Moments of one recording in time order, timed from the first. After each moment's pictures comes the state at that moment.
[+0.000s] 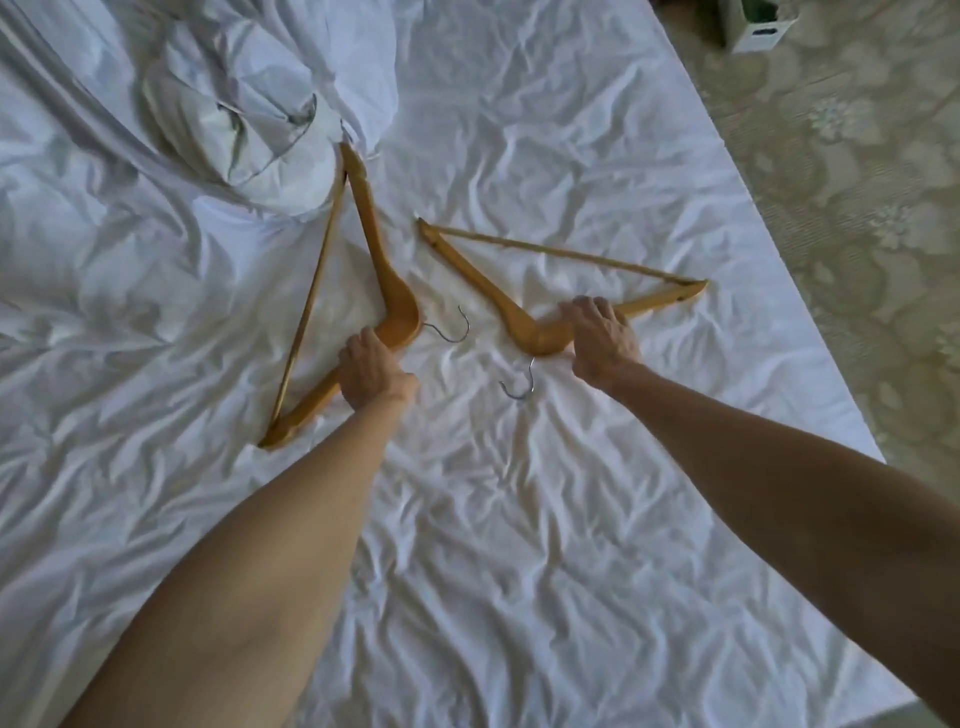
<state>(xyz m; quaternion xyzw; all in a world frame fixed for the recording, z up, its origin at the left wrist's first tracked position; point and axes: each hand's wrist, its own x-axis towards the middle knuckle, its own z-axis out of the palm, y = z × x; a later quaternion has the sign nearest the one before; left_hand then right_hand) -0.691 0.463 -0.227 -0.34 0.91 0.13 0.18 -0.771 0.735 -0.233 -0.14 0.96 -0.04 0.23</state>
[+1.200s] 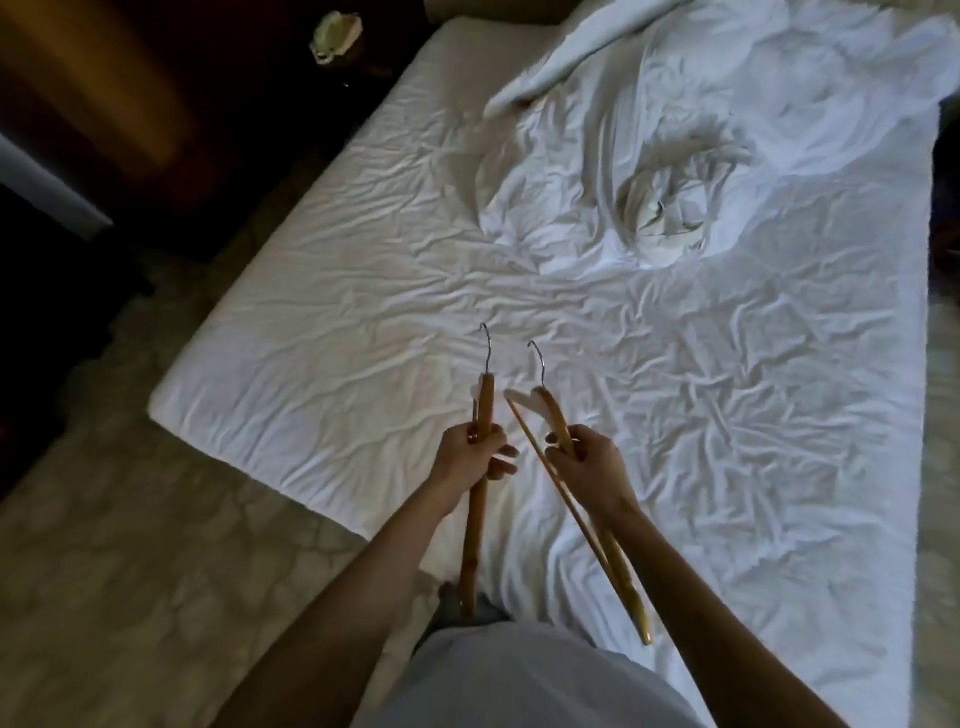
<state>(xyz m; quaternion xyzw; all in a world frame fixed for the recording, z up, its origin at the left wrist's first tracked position) -0.232 0.520 0.131 -0.54 0.50 0.67 -0.06 -0.360 0.649 0.131 -0.23 0.80 -0.41 0.38</state>
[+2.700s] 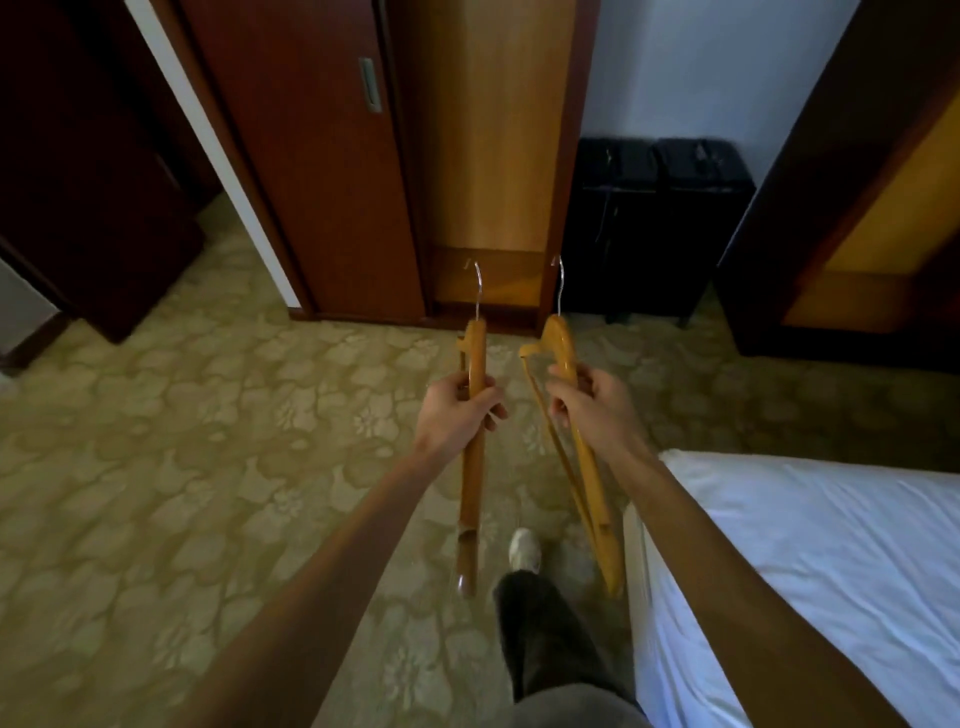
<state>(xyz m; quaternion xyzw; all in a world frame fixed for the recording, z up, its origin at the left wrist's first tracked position) 0.602 0.271 0.248 -0.72 0.28 0.35 -0.53 0.447 0.179 0.267 -0.65 0.43 -0.25 0.57</state>
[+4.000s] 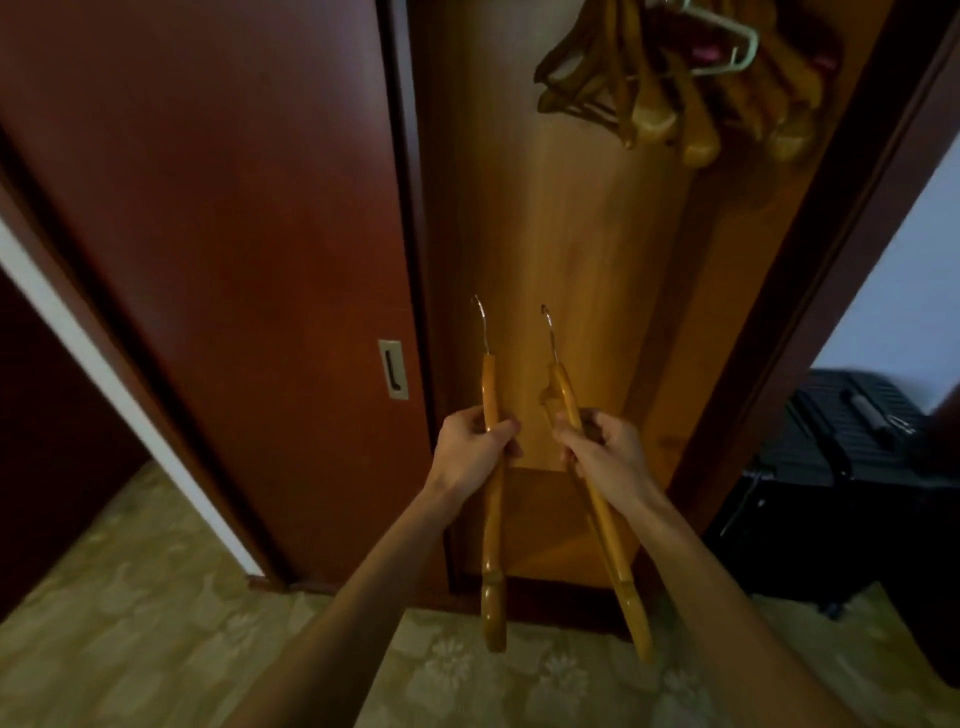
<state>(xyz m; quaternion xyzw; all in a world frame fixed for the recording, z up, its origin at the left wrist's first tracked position) 1.287 -0.374 0.339 -0.69 0.35 0.30 -0.55 1.134 -0.459 0.347 -0.67 0.42 -0.28 0.55</state>
